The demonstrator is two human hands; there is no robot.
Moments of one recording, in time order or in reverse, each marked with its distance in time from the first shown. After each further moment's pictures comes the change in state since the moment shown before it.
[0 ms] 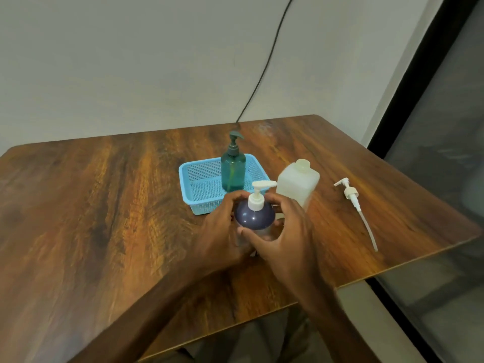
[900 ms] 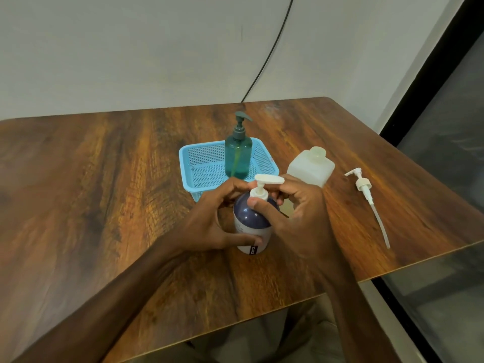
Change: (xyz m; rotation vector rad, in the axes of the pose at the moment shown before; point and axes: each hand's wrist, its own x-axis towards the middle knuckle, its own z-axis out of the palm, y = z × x) left_hand 0.019 -0.020 -0.031 -0.190 -0.205 0.110; right_hand 0.037 0.007 -0.004 0.150 -0.098 -0.123
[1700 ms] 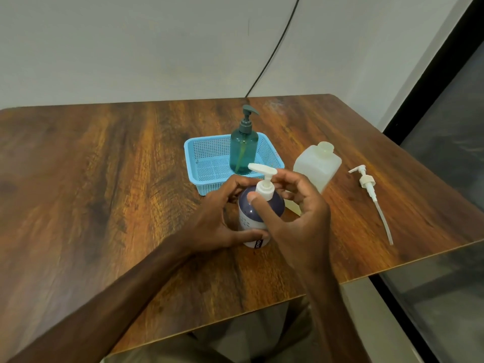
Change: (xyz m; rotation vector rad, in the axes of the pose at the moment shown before) left_hand -0.013 0.009 0.008 -0.015 0.038 -0.052; right_hand -0.022 -0.009 0.021 0.141 0.249 -0.017
